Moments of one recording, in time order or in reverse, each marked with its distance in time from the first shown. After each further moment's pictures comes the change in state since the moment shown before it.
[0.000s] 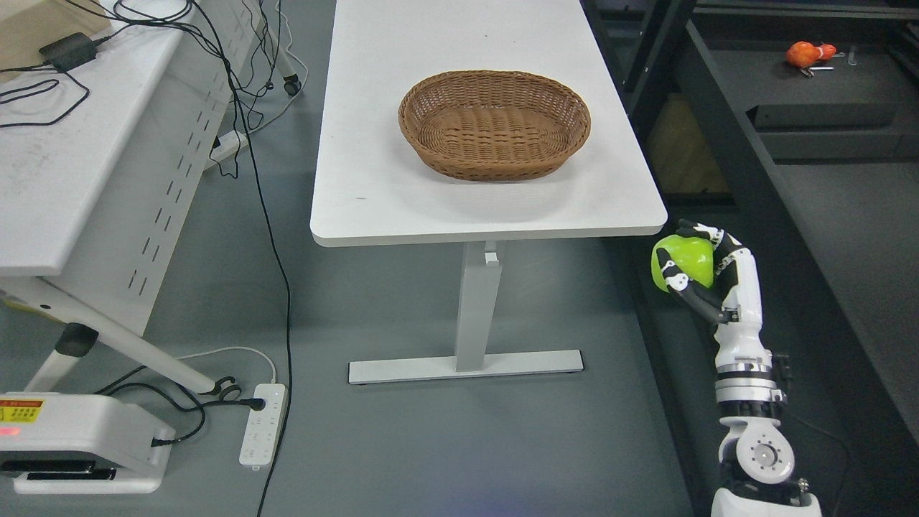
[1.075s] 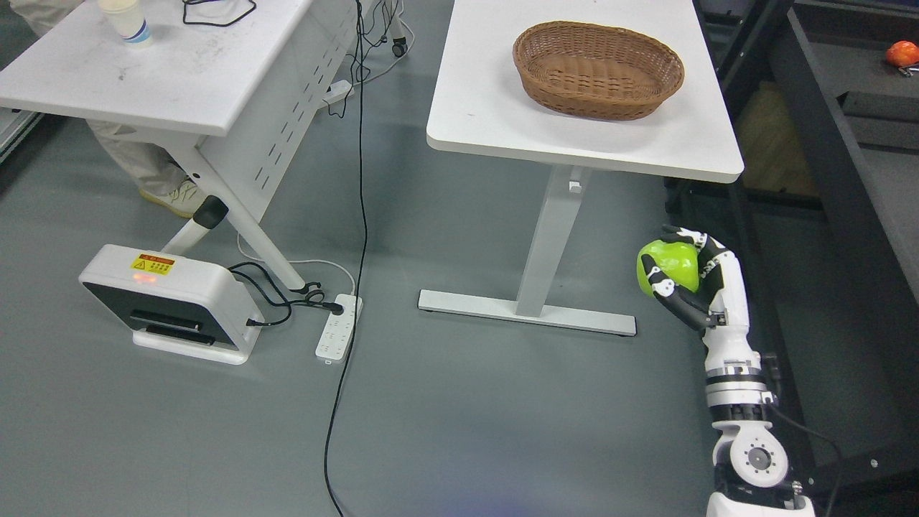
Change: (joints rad) left arm 0.000 0.000 0.000 0.000 0.000 0.000 0.000; right arm 0.000 0.003 0.019 -0.012 0.000 -0.003 0.029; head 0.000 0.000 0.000
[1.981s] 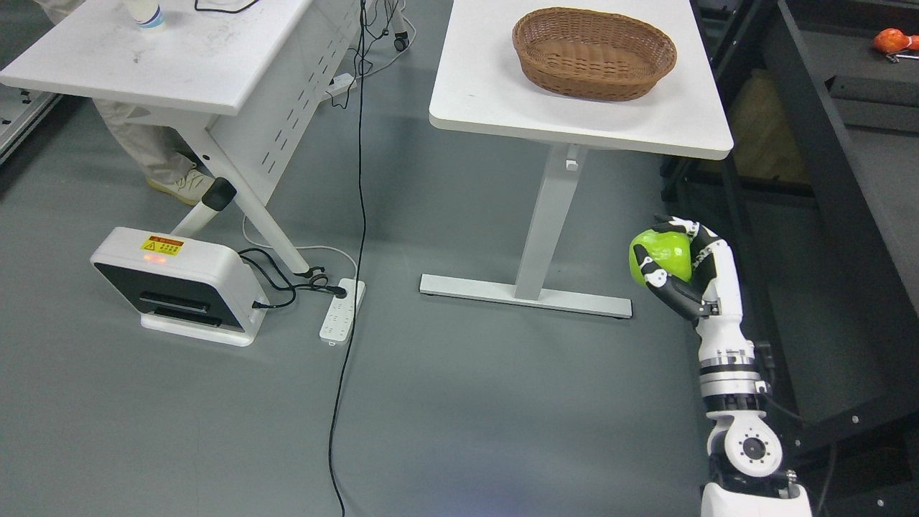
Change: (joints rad) left arm 0.000 0.000 0.000 0.000 0.000 0.000 0.000; right arm -0.018 0.000 0.025 0.000 0.000 -0.001 0.000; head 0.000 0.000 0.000
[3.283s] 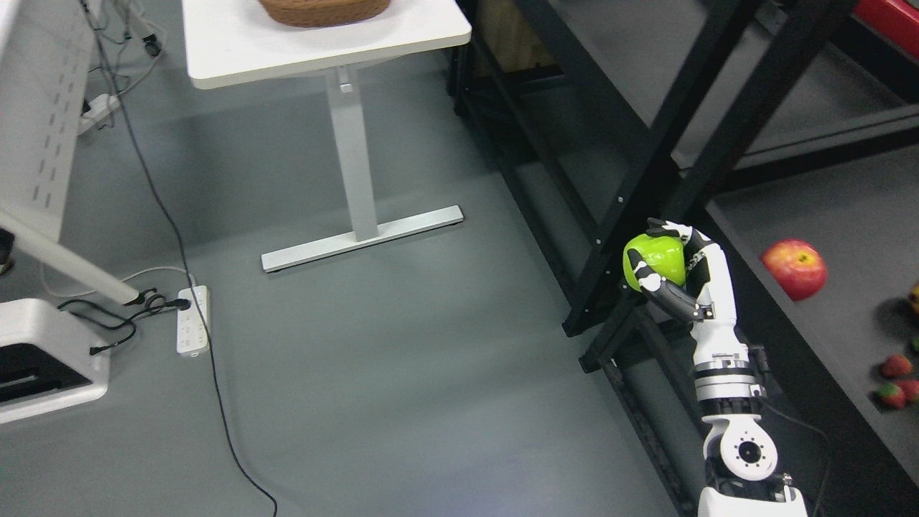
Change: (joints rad) left arm 0.000 0.000 0.000 0.000 0.000 0.000 0.000; right arm 0.017 0.001 0.011 0.000 0.001 -0.003 0.000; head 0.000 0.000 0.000
